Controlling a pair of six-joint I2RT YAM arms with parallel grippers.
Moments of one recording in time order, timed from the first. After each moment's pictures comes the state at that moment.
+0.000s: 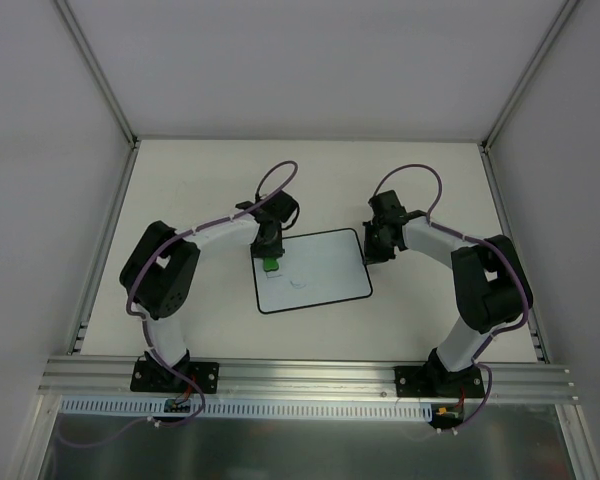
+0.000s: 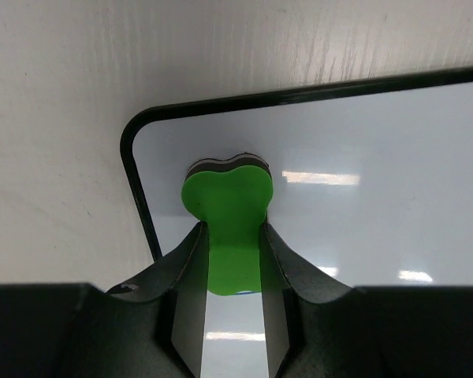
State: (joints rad) left arm -0.63 1.85 1.24 -0.64 -0.24 -0.65; right arm 0.40 1.70 0.99 -0.46 -0.06 0.39
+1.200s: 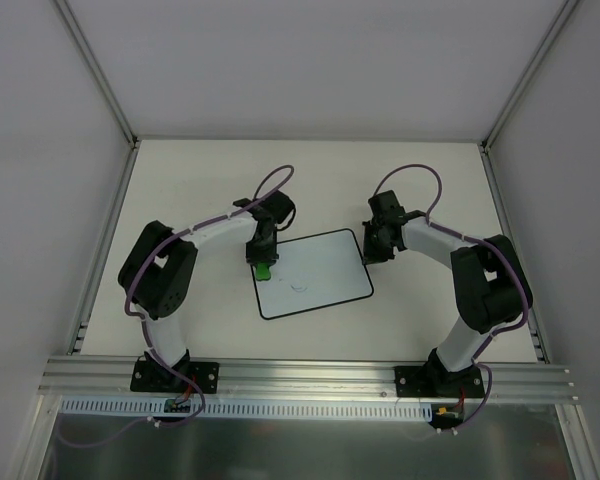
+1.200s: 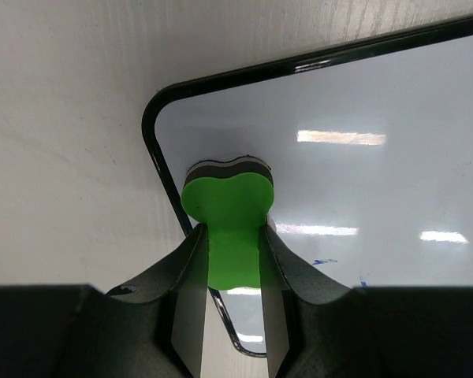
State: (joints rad) left arm -0.62 1.83 1.23 -0.76 -0.20 -0.61; right arm 0.41 1.71 0.99 -0.46 -0.05 0.41
